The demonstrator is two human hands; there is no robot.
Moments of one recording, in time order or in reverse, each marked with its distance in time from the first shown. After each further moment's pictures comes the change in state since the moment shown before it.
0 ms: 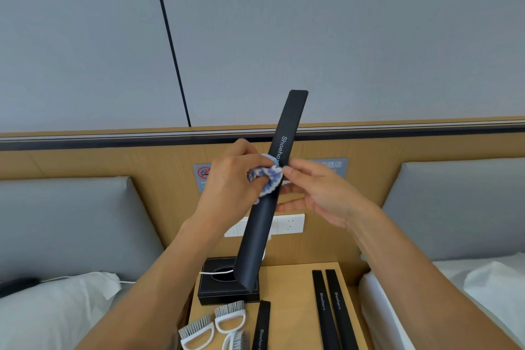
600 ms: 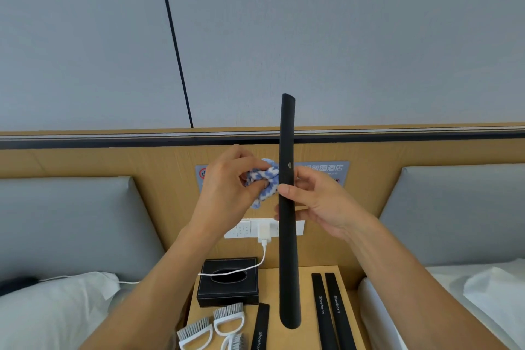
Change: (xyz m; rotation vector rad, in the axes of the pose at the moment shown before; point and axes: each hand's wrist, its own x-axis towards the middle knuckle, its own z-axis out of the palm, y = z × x) left_hand -0.007 -0.012 0.002 0.005 0.054 -0.061; right_hand -0.006 0.014 -0.001 0.004 0.030 -0.013
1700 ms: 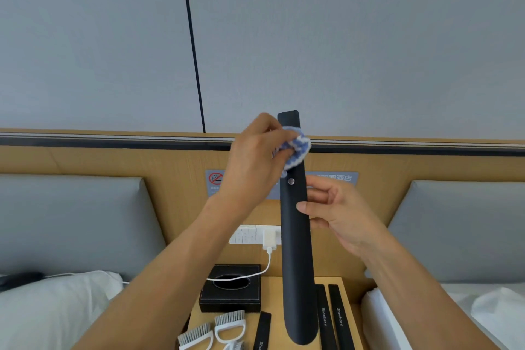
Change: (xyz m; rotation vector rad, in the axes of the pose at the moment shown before) left_hand 0.039 0.035 -0.014 -0.050 0.115 0.174; right_hand -0.016 -0.007 0.003 -0.083 0.066 -0.096
